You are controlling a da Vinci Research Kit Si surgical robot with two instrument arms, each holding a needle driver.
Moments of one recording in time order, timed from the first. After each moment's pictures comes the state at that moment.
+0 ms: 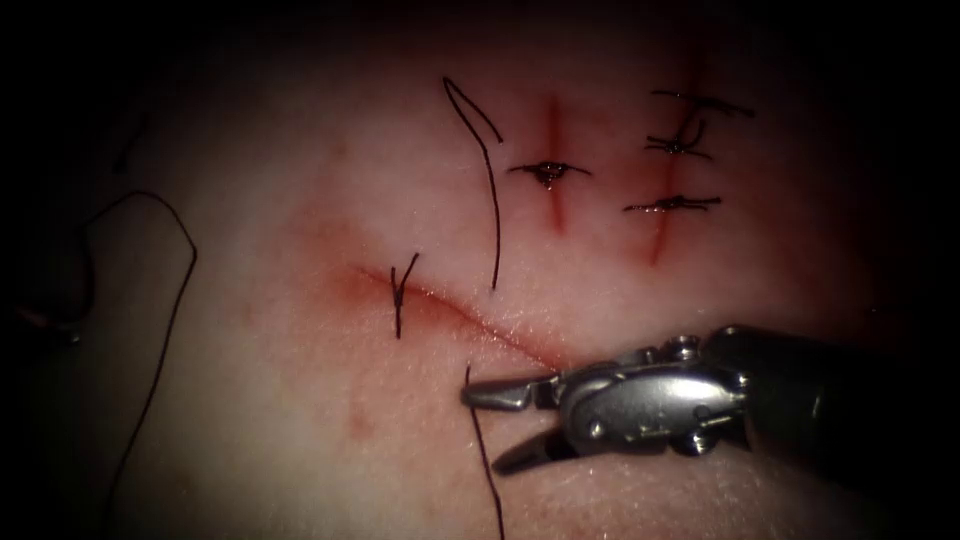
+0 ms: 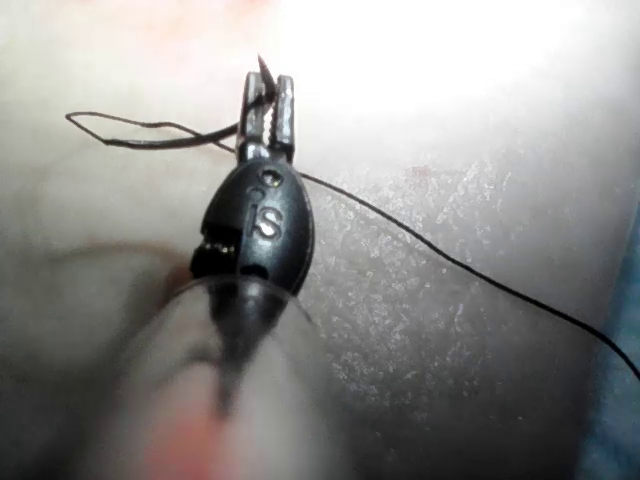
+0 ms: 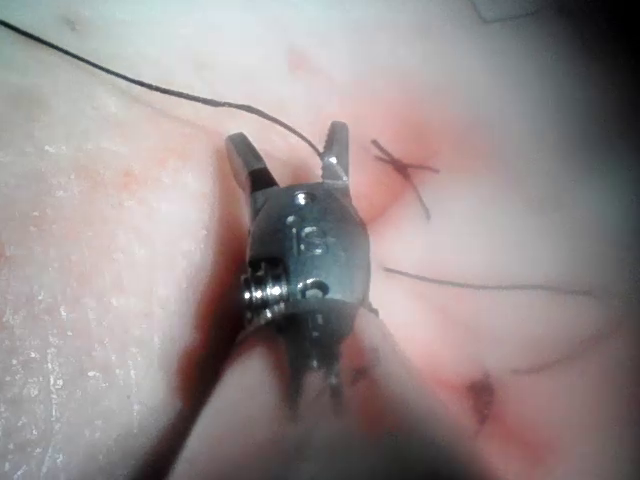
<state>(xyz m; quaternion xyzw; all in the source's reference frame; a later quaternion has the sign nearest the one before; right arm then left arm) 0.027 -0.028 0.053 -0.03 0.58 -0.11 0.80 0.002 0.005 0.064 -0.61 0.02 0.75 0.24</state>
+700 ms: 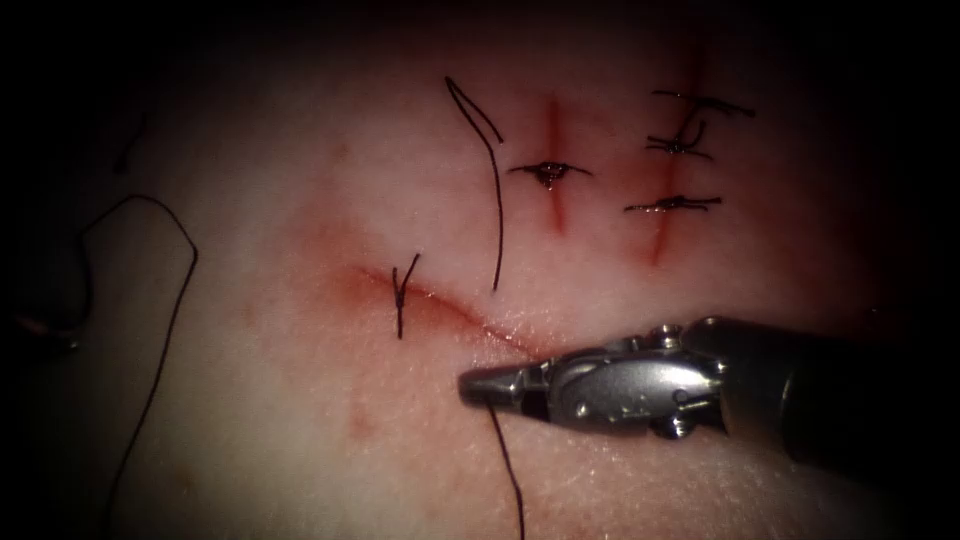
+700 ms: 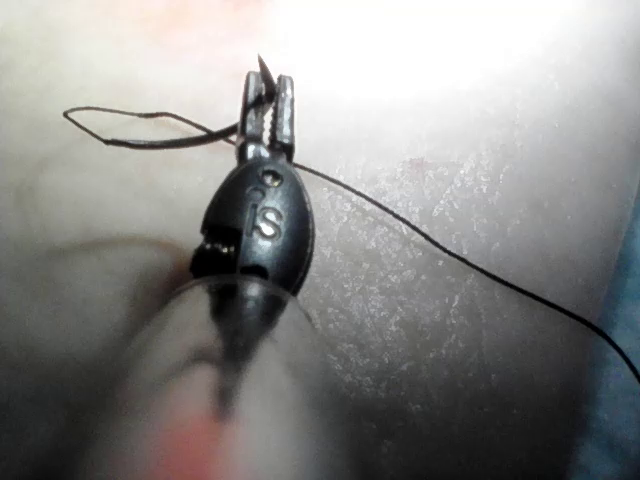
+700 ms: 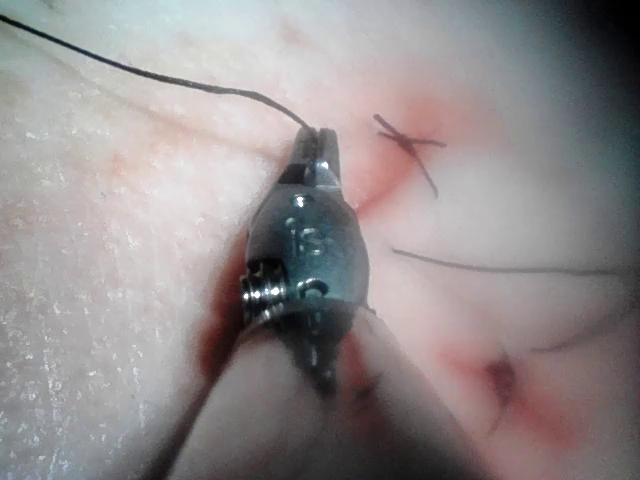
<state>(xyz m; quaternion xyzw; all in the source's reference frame) 0.027 -0.028 0.055 -0.03 0.54 -0.08 0.84 0.002 0.004 0.064 -0.61 0.02 0.75 0.25</state>
